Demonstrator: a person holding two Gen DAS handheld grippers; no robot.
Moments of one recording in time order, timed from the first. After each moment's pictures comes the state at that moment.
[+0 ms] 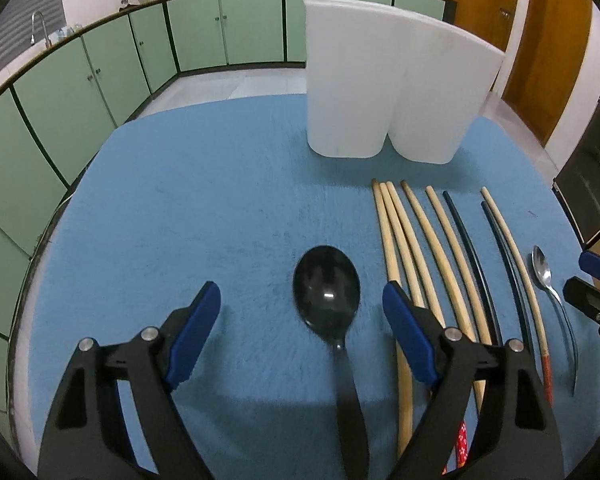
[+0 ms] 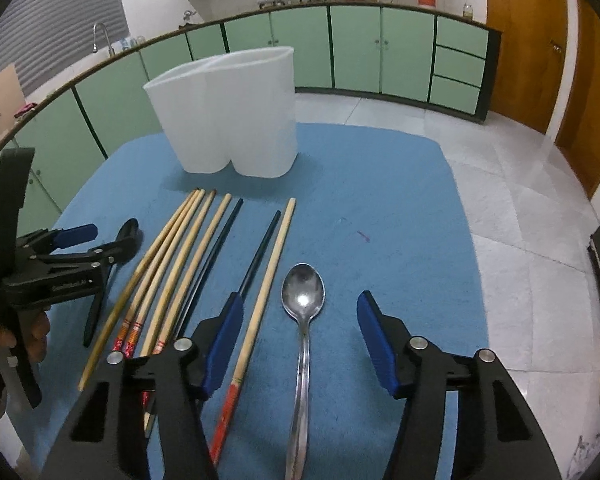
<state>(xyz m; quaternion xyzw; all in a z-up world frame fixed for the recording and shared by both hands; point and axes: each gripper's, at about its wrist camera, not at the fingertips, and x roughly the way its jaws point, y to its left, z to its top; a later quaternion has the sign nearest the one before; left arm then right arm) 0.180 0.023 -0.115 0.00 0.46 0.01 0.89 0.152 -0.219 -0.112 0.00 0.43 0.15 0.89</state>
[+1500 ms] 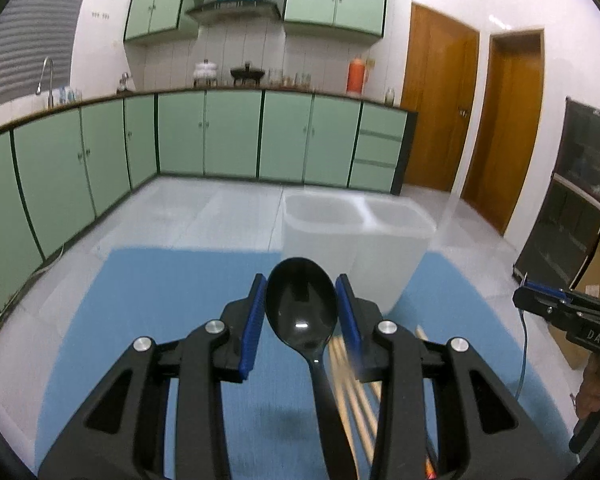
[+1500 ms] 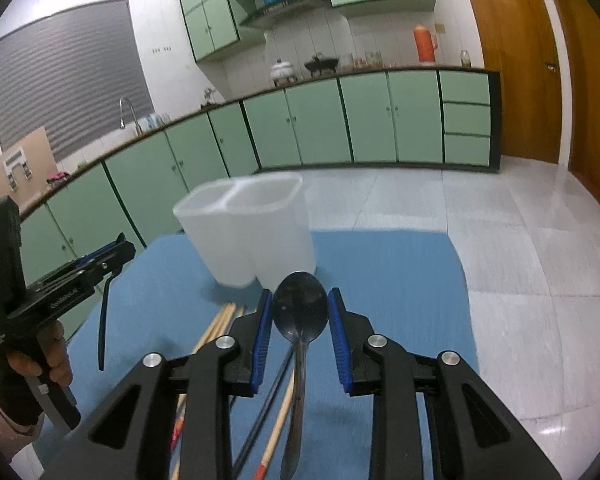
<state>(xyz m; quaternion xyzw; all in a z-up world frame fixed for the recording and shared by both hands) 0.175 0.013 -0.024 -0.04 0.24 -0.05 0.97 0.164 -0.242 -0.043 0.07 0.29 0.20 0.93</state>
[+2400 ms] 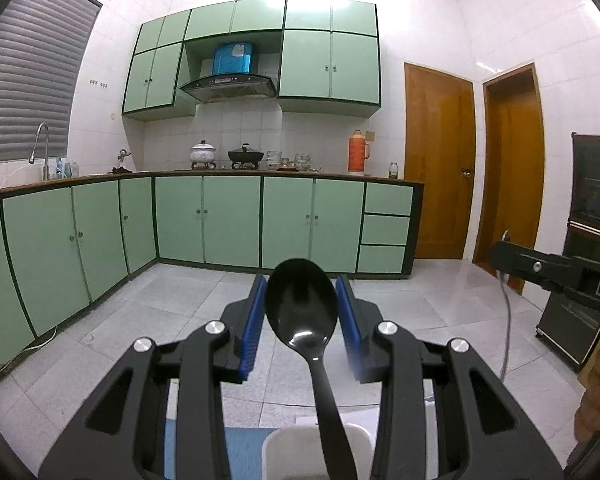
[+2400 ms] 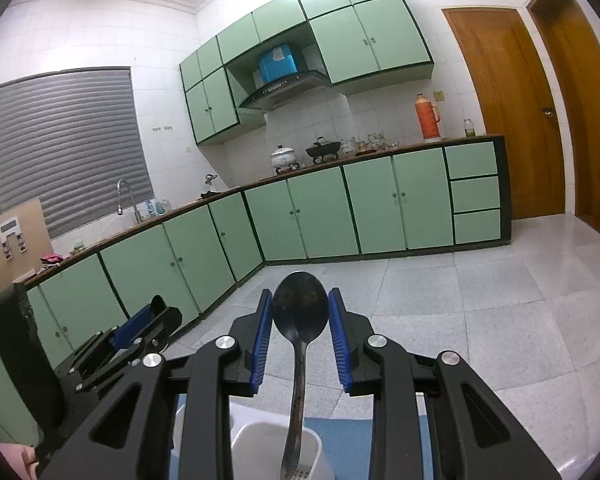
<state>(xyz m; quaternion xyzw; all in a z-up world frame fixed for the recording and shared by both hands) 0.322 -0.033 0.041 -0.02 0.10 -0.03 0.99 0.318 -0.209 0.050 0.12 0.15 0.19 0.96</state>
